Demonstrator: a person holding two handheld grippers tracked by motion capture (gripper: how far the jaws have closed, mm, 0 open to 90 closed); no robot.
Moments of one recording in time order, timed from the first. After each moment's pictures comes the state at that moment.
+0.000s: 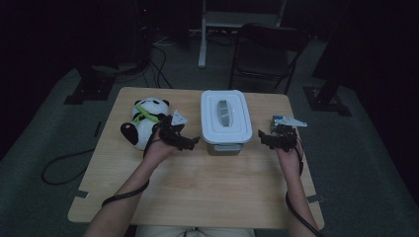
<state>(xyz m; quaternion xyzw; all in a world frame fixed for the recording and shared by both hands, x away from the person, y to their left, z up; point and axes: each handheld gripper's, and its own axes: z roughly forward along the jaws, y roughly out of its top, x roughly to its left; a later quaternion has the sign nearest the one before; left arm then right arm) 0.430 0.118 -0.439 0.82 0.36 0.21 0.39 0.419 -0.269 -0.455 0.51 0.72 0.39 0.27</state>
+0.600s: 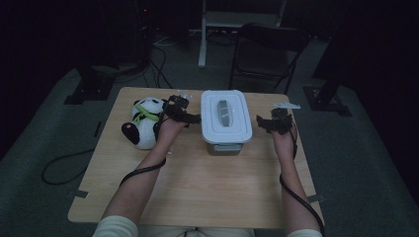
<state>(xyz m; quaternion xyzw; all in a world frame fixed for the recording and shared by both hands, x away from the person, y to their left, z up) 0.507 0.095 -0.434 0.79 0.48 0.23 0.29 0.479 -0.265 -0.450 0.53 0.71 0.38 0.28</state>
